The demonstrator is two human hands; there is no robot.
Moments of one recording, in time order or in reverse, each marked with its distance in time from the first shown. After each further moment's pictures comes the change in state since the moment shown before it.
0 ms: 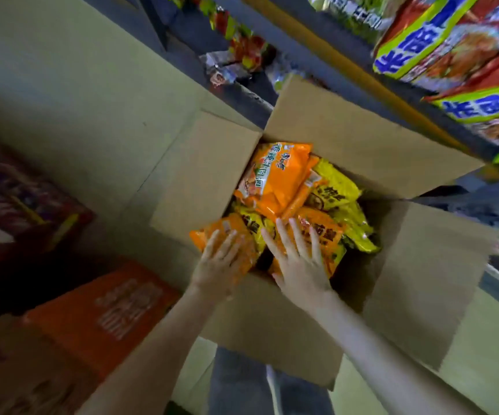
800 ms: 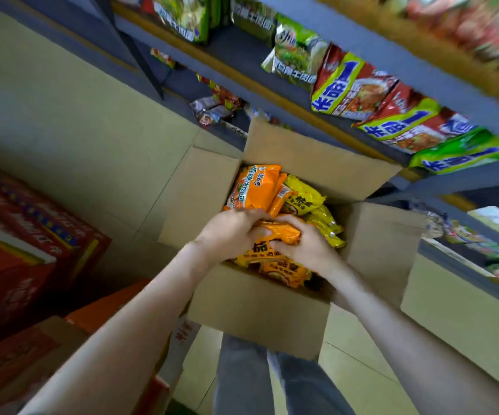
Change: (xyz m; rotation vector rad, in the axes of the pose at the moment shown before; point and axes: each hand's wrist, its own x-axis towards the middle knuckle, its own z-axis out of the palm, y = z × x) left_hand -0.063 -0.017 -0.189 -0.726 0.359 0.085; right_hand -0.024 0.049 -0.133 1.175 -0.040 0.246
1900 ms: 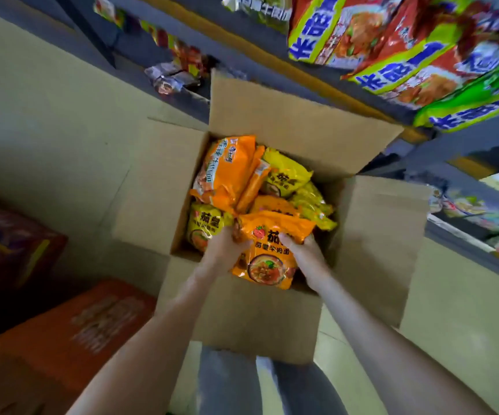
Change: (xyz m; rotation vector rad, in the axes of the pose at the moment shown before) left_hand 0.056 -0.038 0.167 -0.558 -0.121 -0.633; right_hand 0.008 0.138 0.035 0.486 0.289 0.544
